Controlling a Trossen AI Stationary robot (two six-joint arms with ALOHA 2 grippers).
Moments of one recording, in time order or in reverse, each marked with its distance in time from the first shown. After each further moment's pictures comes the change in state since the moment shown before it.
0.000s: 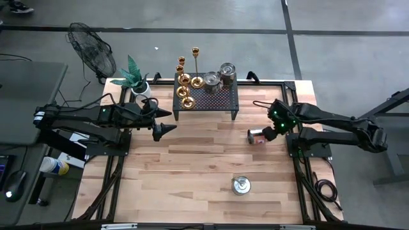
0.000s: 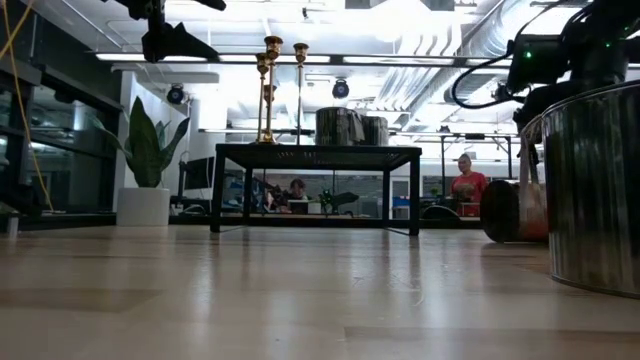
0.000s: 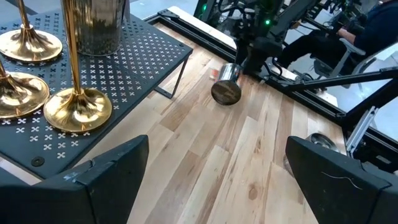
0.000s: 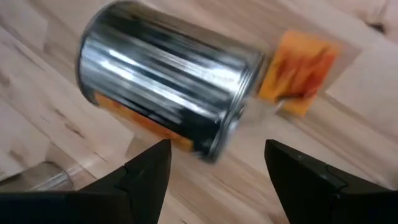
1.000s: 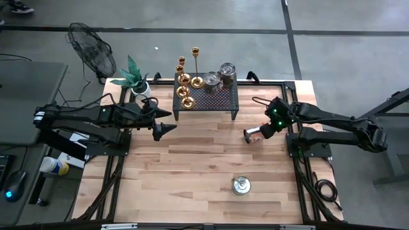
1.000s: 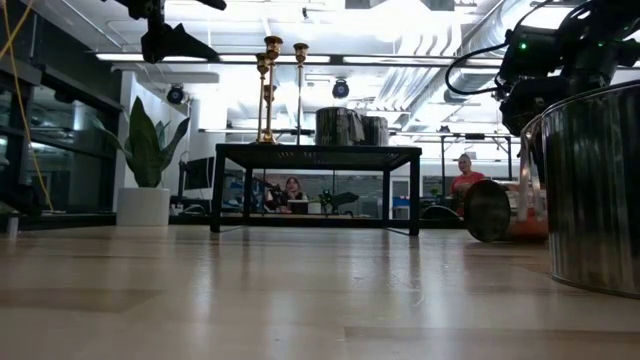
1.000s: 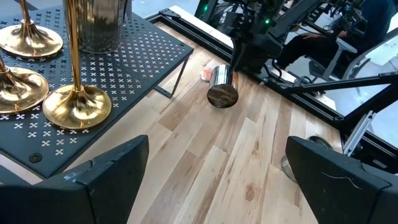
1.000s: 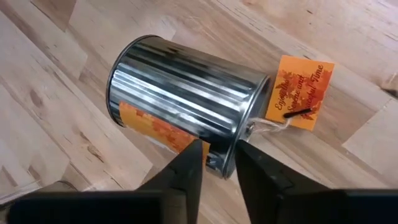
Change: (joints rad) left arm 0.000 0.000 0.000 0.000 -0.002 -0.026; right arm 0.001 0.003 0.002 0.139 0.017 -0.038
